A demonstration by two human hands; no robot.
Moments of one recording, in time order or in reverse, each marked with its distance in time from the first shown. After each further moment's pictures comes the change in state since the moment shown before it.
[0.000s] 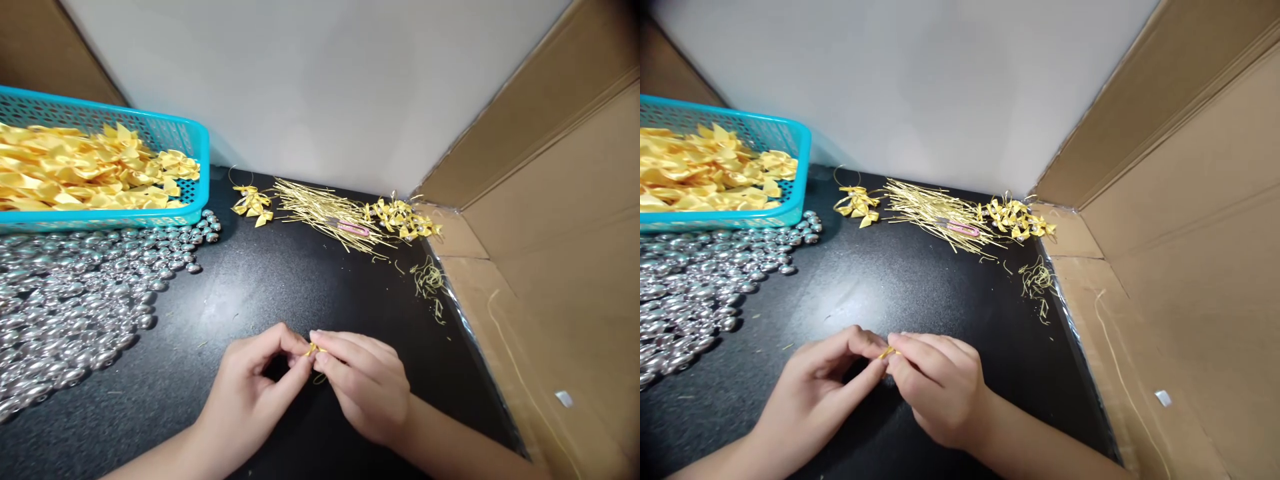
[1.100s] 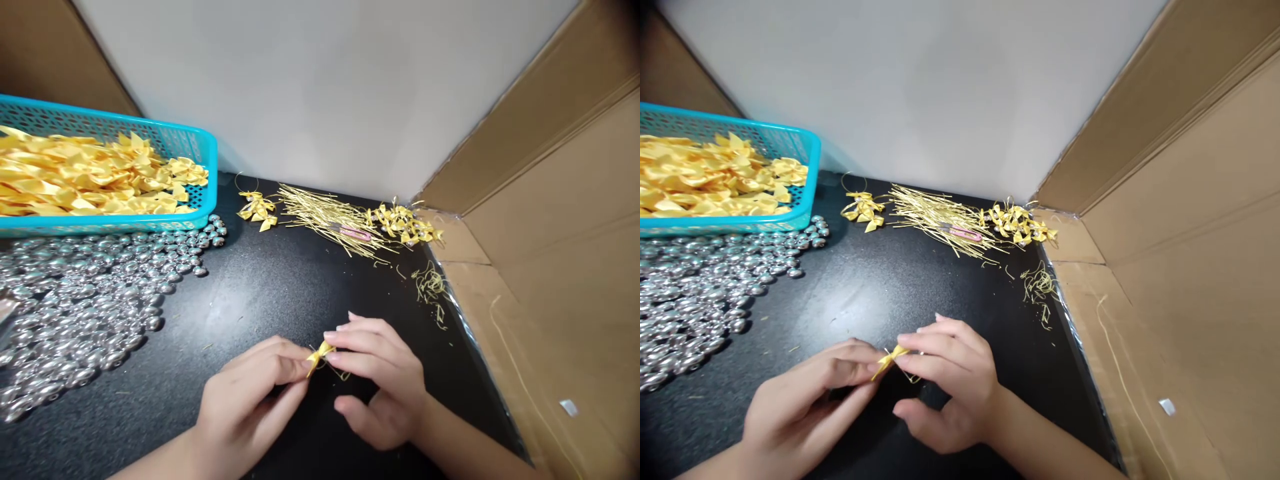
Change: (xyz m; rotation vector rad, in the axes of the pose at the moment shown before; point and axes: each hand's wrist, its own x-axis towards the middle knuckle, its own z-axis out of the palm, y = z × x) left_hand -0.001 -0.001 -0.007 0.096 0.040 0.469; right_hand 0.018 0.006 -0.017 0.097 0.079 -0.013
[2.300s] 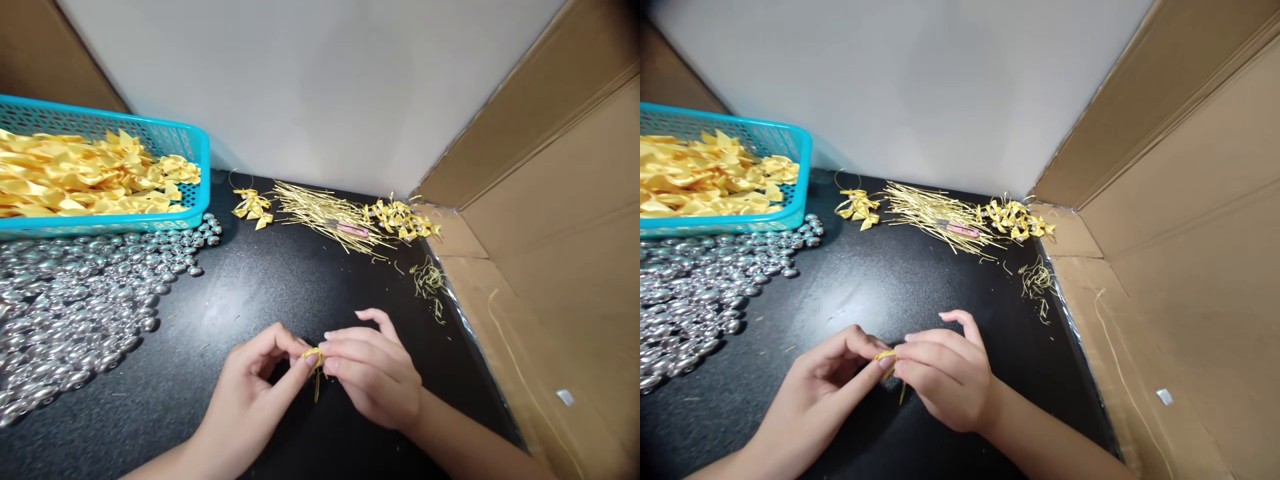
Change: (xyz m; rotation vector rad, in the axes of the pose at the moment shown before) left_hand 0.002 0.006 0.012 -0.260 0.059 -0.611; right_hand -0.008 0.004 0.003 -0.121 -0.036 -0.077
